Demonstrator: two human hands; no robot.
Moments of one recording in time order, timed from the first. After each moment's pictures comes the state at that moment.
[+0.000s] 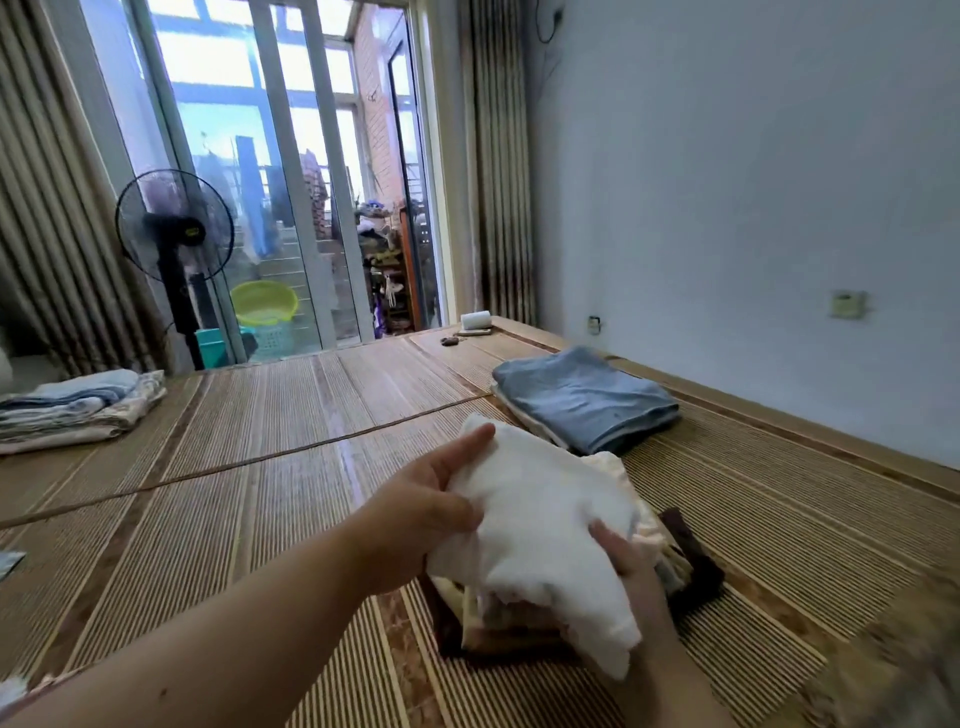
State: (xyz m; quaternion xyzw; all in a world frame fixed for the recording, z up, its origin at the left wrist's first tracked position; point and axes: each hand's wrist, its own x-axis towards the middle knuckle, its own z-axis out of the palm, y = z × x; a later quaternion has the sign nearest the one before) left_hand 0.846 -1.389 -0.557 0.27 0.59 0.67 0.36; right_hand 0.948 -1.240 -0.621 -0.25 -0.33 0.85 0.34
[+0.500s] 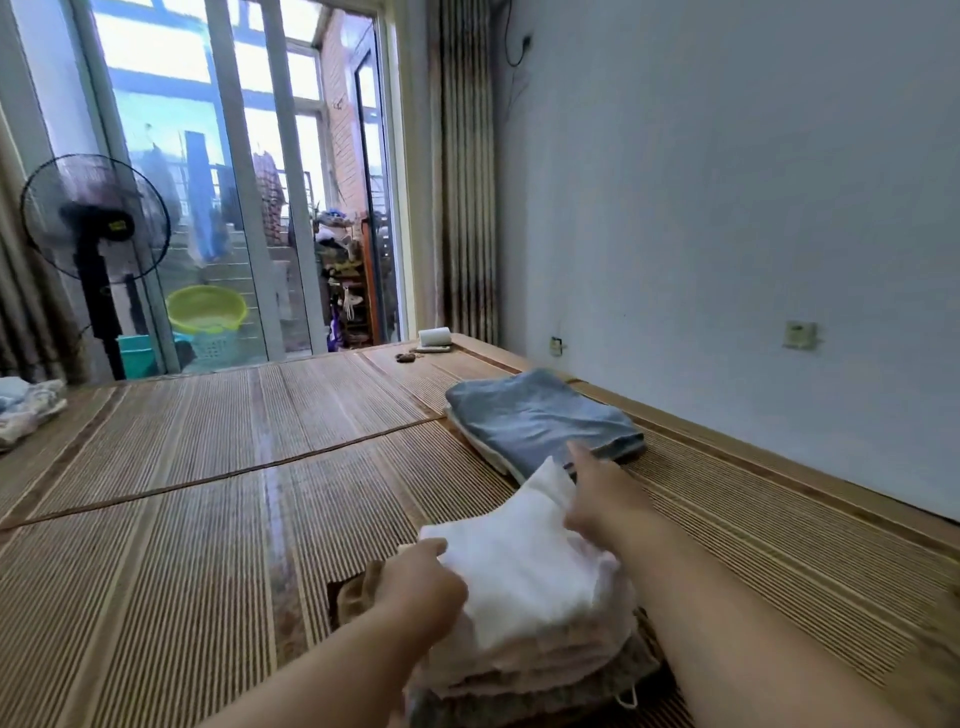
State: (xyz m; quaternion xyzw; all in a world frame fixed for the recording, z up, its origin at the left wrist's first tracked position) left_hand 0.786 -1.277 -0.651 0.14 0.90 0.40 0.14; right_hand 0.851 -1.095 -0.600 -0.29 -0.93 0.20 0.13
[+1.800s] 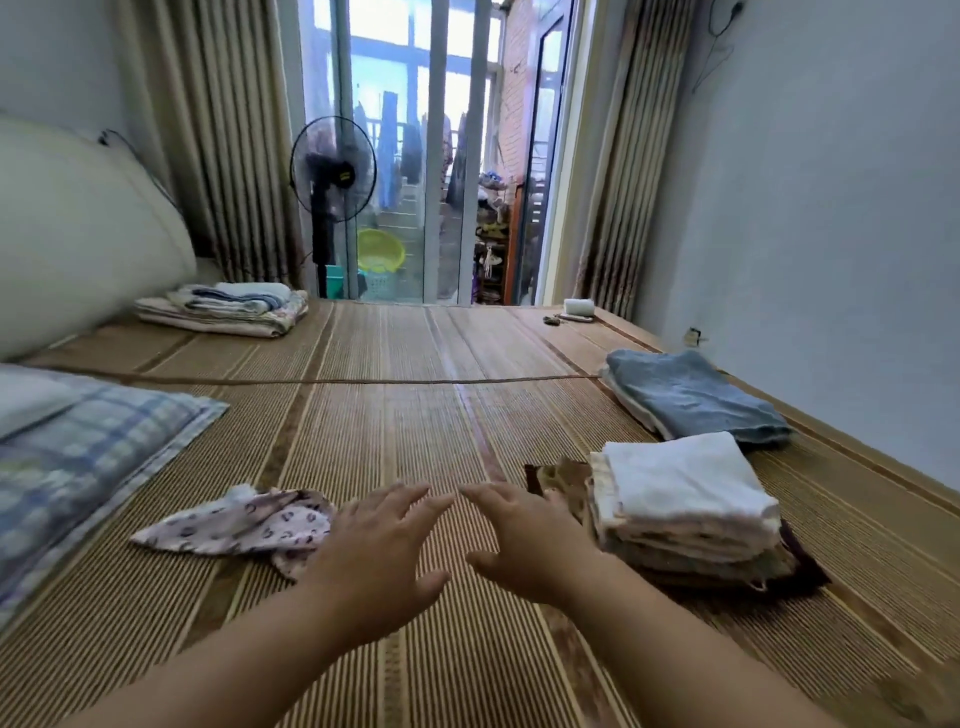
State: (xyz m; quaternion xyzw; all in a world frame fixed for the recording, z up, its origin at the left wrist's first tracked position) left_hand 0.895 -1.608 -0.643 0.28 0.95 0.10 -0.11; right_hand 0.910 -1.414 -0.632 0.10 -0.99 0.06 0.07
